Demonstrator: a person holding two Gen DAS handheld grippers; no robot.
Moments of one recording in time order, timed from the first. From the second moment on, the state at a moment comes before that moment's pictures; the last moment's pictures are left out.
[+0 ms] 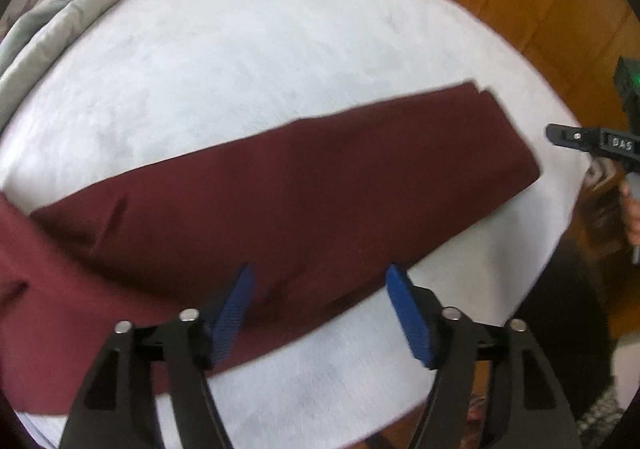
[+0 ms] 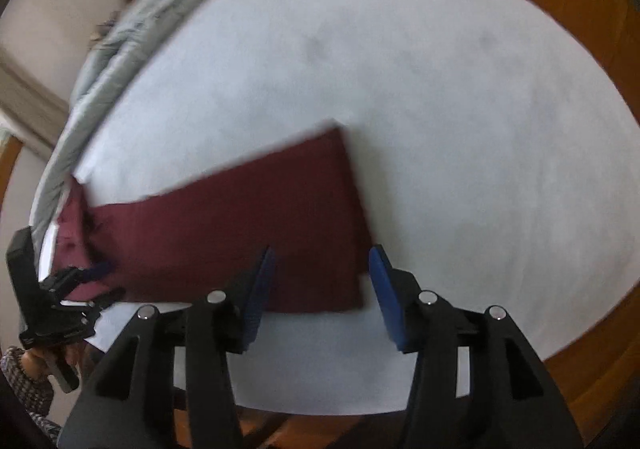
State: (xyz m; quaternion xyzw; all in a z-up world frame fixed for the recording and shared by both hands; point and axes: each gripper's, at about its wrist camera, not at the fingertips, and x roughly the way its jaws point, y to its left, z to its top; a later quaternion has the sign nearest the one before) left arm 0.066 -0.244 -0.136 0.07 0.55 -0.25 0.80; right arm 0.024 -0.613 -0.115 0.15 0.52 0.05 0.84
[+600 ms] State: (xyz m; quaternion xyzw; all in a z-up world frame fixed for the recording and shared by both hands) left arm 0.077 -0.014 -0.109 -0.12 0.53 -0.04 0.84; right arm 0.083 -0.277 -0.170 0.00 0.58 0.38 0.72
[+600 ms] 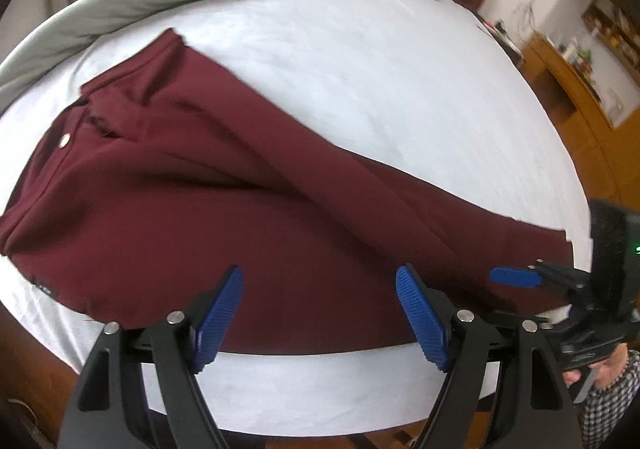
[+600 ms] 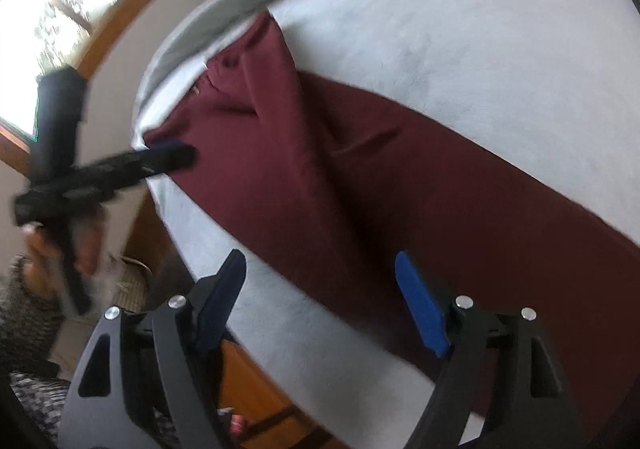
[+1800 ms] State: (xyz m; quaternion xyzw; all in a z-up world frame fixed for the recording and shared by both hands) left arm 0.318 -0.005 -0.193 -0.07 0.77 0.10 0.62; right arm 0.073 -0.249 -0.224 0.01 0.63 0.39 0.67
